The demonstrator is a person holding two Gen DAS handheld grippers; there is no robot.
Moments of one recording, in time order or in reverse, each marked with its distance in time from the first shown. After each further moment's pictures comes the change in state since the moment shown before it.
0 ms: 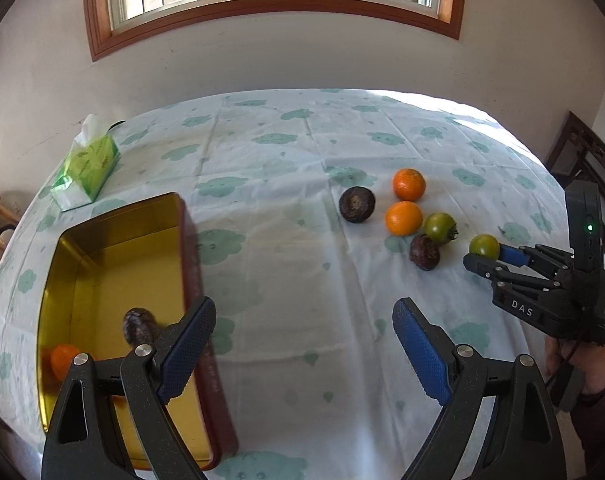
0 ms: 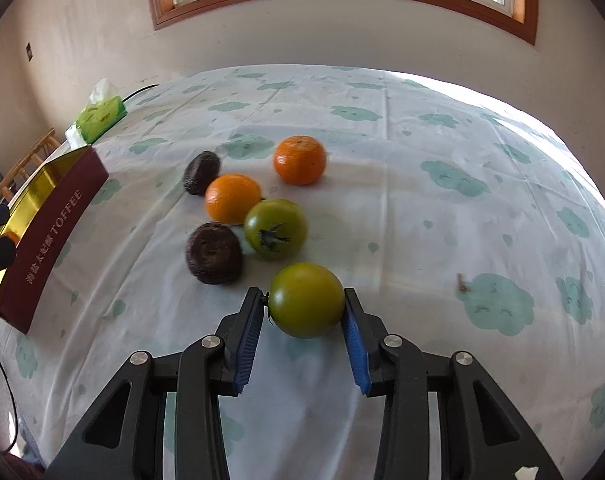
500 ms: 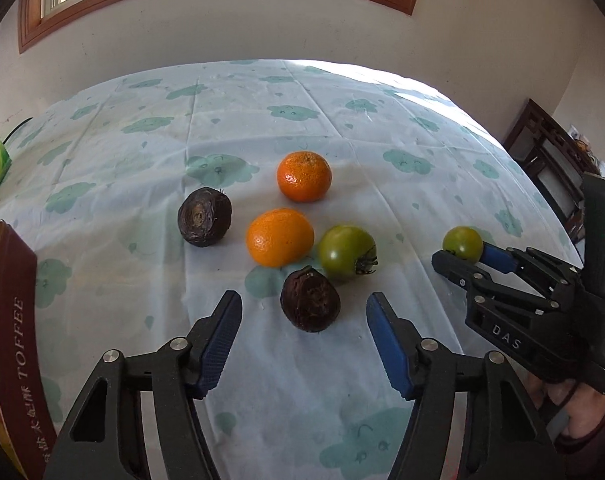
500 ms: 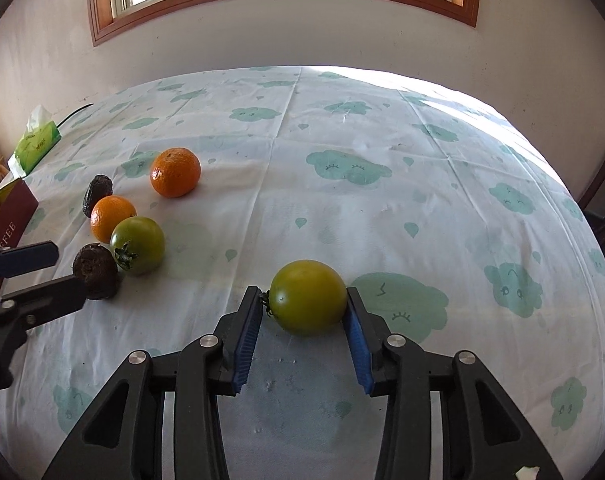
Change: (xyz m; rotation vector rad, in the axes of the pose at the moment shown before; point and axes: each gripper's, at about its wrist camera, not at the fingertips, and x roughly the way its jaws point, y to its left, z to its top) left arm 0.097 -0.083 0.031 0.023 0.075 -0.195; right arm 0.008 -0.049 0.002 0.082 -0.001 -0.089
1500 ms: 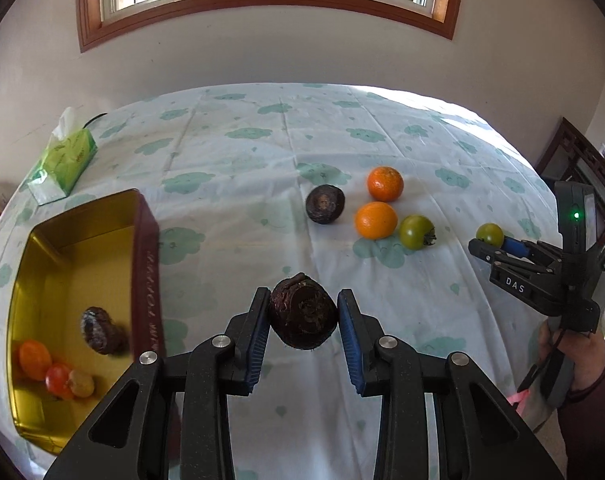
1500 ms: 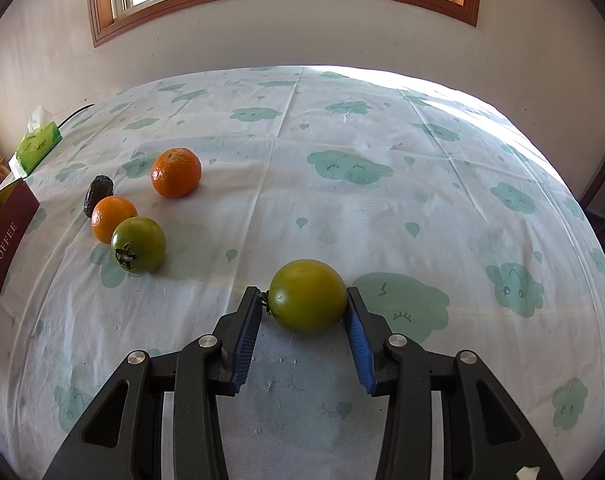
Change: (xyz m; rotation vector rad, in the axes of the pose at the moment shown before) left arm -0.099 0.054 -0.037 -0.059 -0.076 0.173; right arm 0.001 0.004 -0.001 -0.010 0.001 -0.009
